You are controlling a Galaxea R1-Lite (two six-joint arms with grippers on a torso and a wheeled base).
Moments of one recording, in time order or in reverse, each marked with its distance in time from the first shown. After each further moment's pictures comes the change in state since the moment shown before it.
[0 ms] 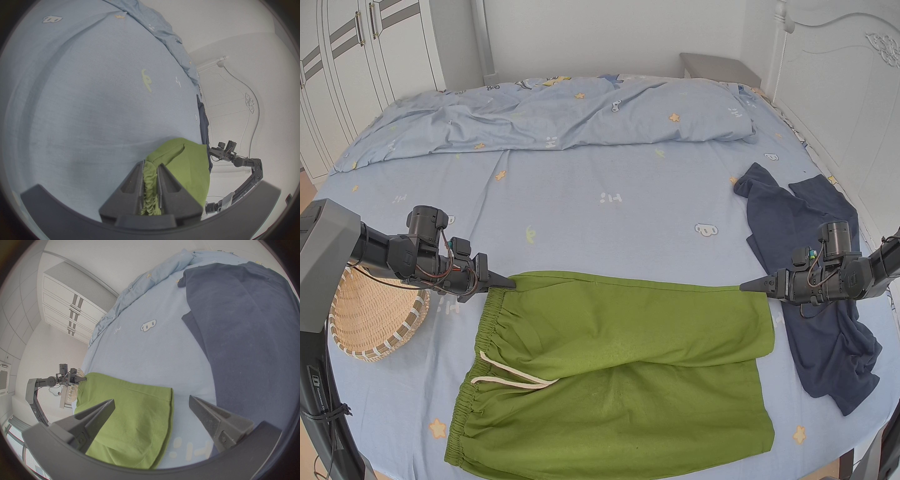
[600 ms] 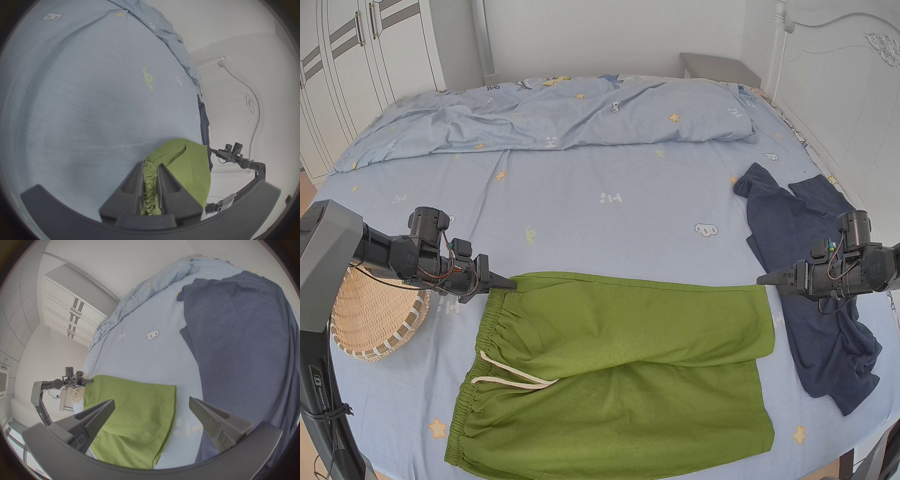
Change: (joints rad) left arm 0.001 0.014 -0.010 0.002 0.000 -0.003; right arm -0.038 -0.143 0.032 0.120 0.001 -0.006
